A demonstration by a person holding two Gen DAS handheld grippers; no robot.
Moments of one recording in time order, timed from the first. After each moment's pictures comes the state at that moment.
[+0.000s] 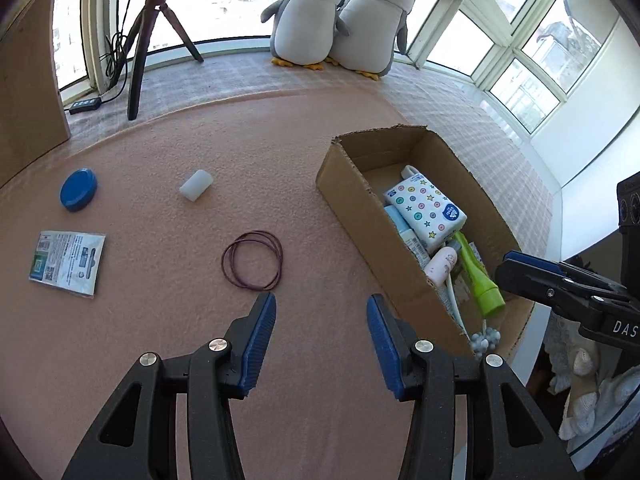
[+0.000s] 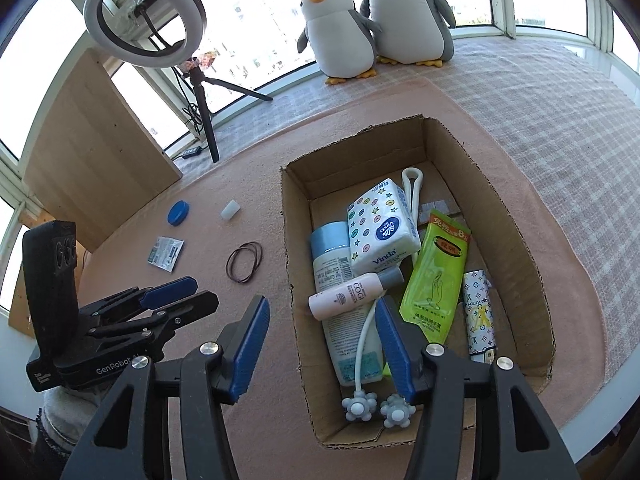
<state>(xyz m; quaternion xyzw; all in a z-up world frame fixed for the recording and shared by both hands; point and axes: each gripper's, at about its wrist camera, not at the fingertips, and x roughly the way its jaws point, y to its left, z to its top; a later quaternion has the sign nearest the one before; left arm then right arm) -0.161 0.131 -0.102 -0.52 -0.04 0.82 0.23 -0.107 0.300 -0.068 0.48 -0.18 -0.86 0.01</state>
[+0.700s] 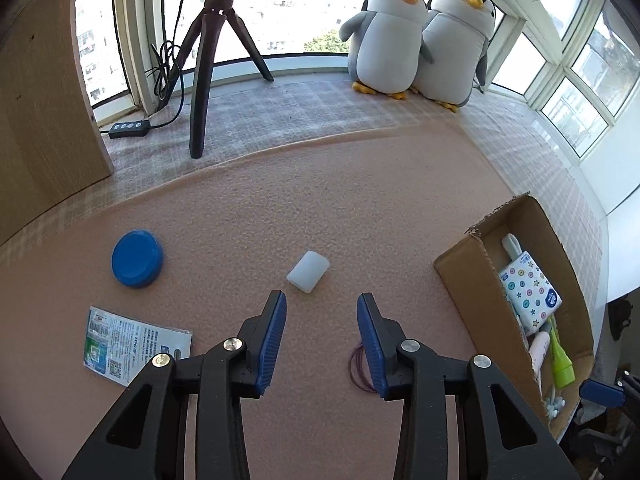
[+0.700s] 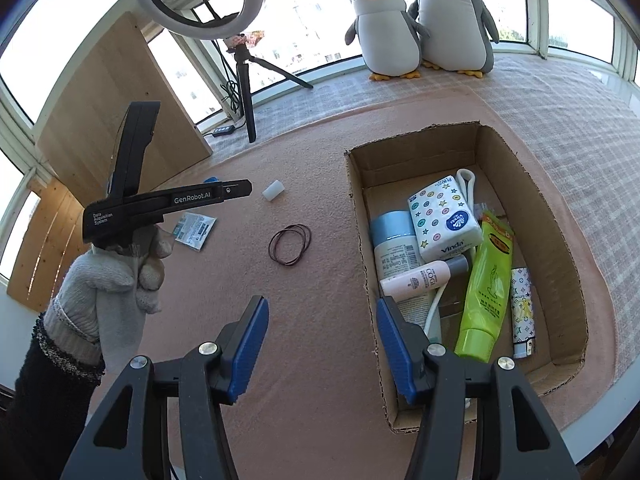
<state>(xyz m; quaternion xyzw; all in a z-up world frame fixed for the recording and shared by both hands) -0.271 0.094 -0.116 -0.52 -0.01 0.84 0.16 -0.104 0.255 -0.064 0.50 -0.17 -0.85 0.04</state>
